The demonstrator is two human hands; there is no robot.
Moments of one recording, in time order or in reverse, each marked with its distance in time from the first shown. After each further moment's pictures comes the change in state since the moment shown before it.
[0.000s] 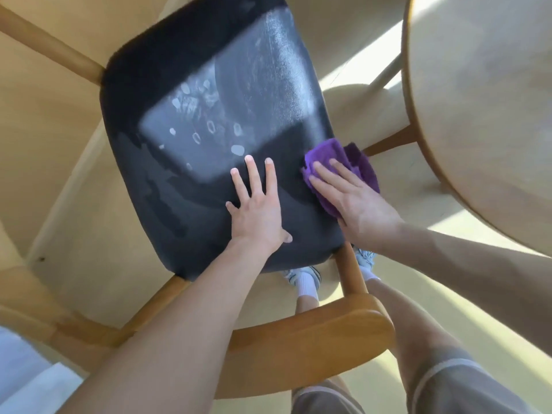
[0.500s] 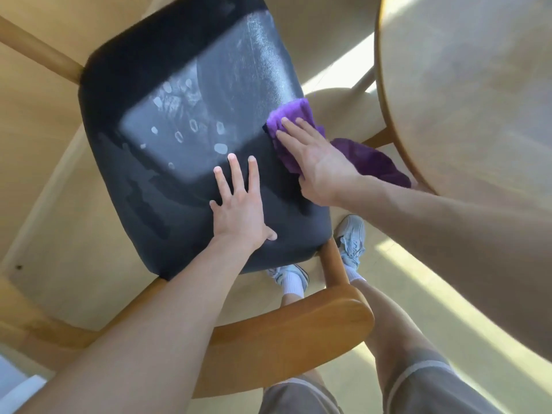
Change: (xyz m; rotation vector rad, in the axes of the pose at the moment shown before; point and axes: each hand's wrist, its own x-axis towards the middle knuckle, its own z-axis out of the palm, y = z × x) left_hand -0.002 0.000 -0.002 0.015 0.042 0.000; right_hand 0.059 -0.014 -0.038 0.052 0.100 0.091
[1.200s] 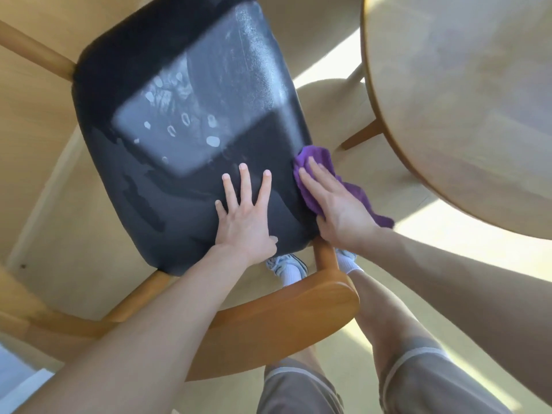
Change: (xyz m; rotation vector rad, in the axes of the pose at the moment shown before) left_hand -0.029 0.005 0.023 0.051 -0.027 0.162; right_hand -0.093 0.015 0.045 0.261 0.005 0.112
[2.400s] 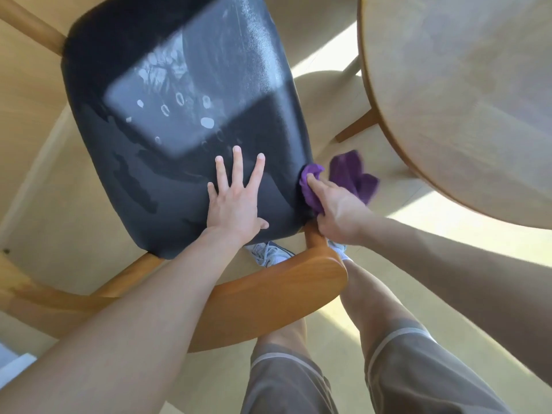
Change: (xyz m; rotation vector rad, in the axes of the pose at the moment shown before) left_hand 0.000 -0.002 0.004 0.007 0.092 -0.031; right_hand -0.017 -0.016 -0.021 0.009 -0.240 0.187
